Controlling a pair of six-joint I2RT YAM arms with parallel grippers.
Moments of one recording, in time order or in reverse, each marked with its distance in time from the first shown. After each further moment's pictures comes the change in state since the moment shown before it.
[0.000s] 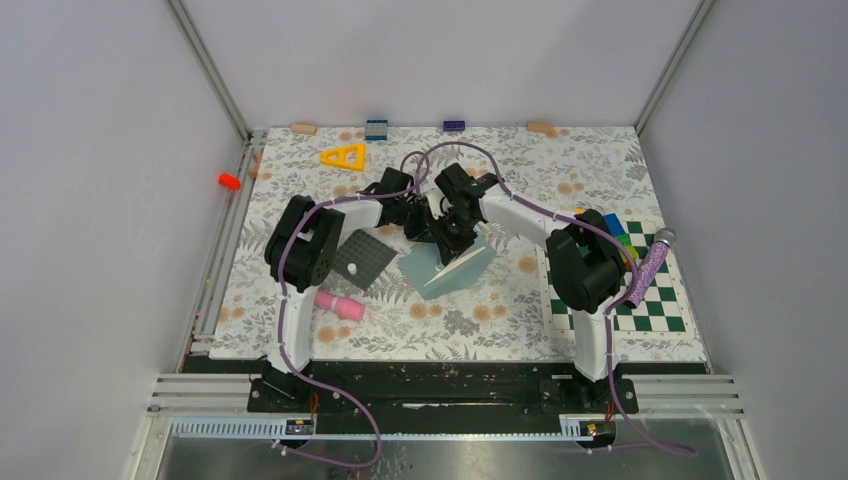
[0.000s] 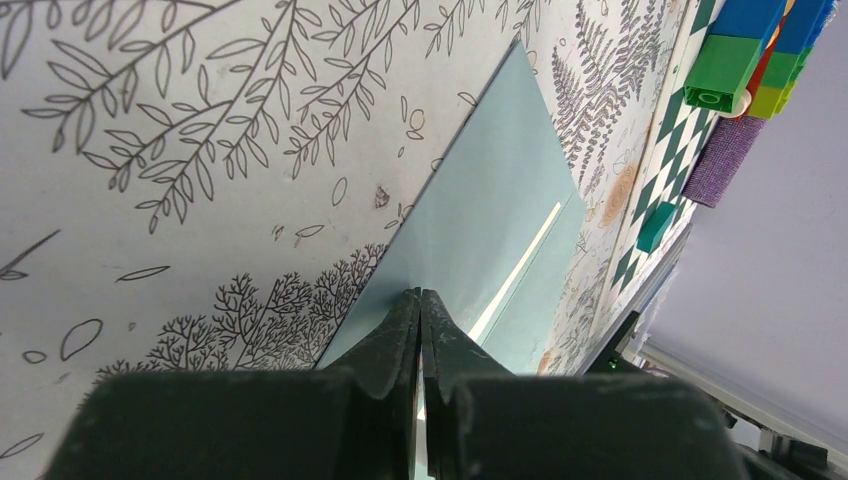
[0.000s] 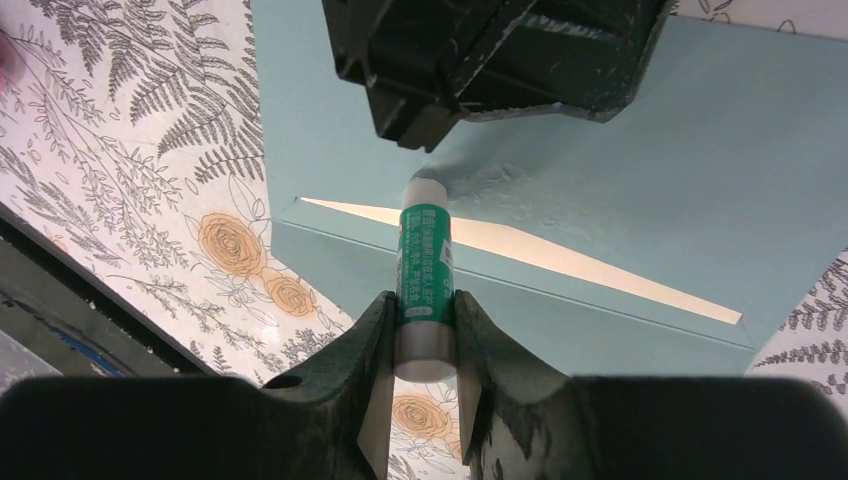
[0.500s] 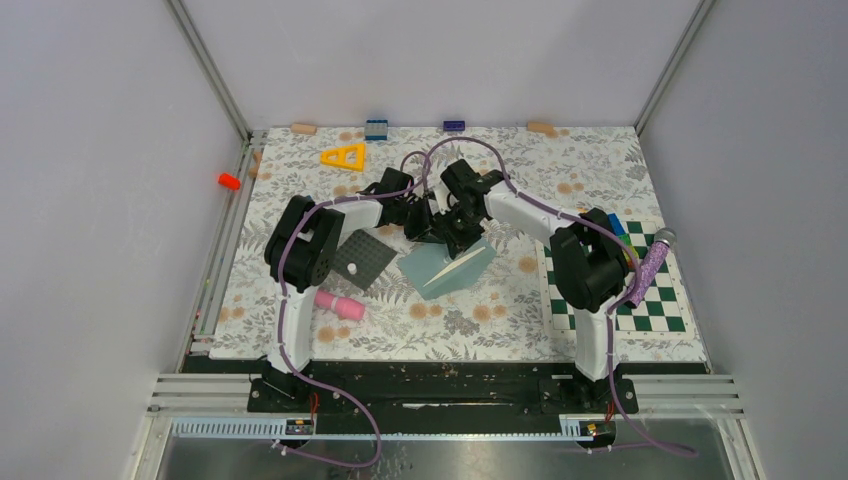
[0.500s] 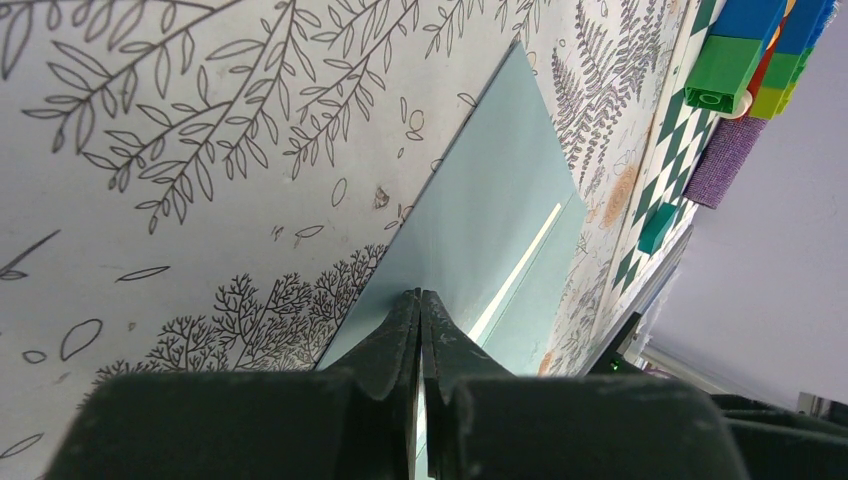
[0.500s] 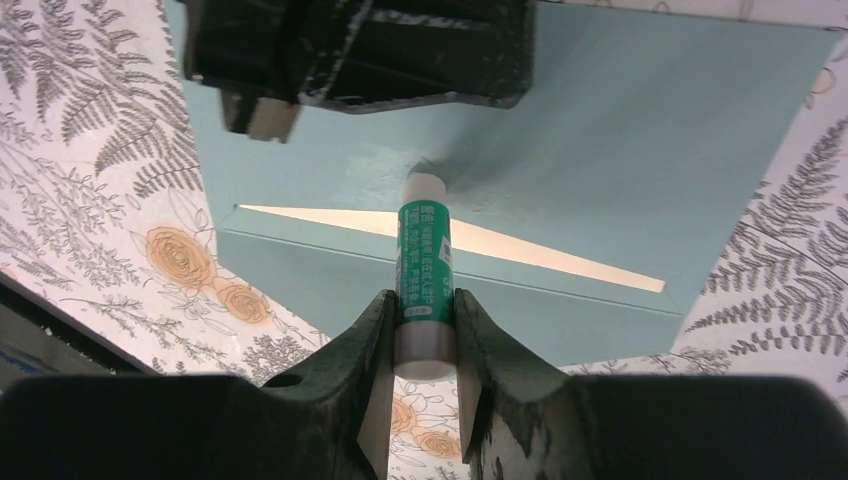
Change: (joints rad) left arm -0.001 -0.002 -0.004 0.005 -0.003 0.001; right arm -0.027 -0.007 0.000 0.000 0.074 -0.003
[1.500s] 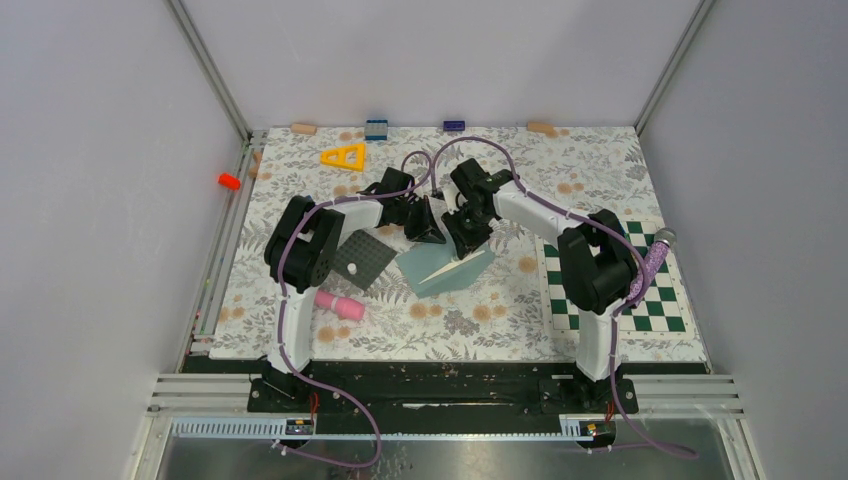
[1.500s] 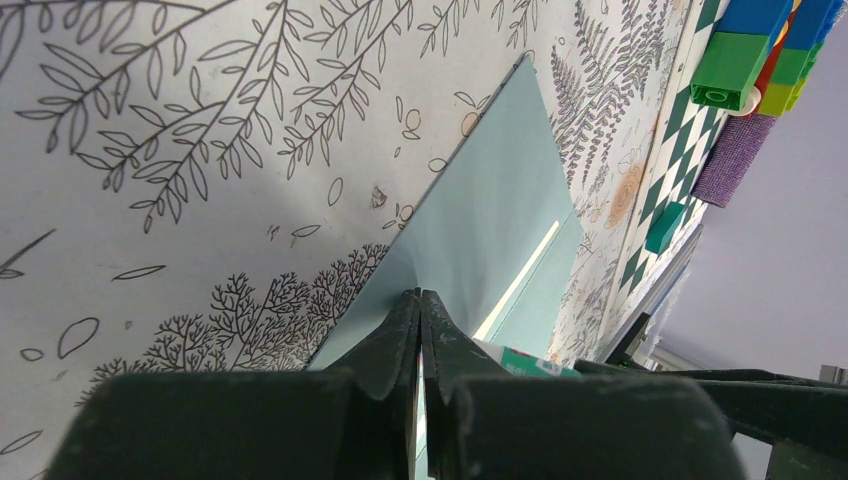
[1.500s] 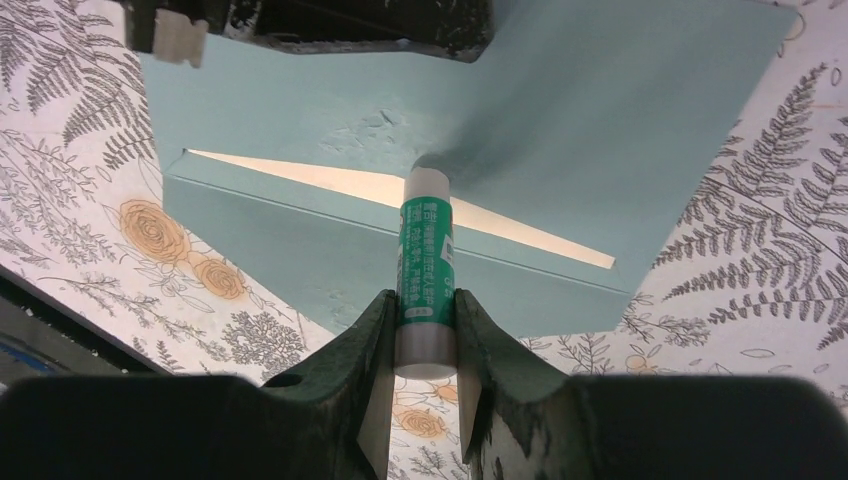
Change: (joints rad) left arm 0.000 -0.005 -0.001 -0.002 -0.011 0.015; right arm -0.041 -0.044 -0.050 -0.003 0.008 -0.032
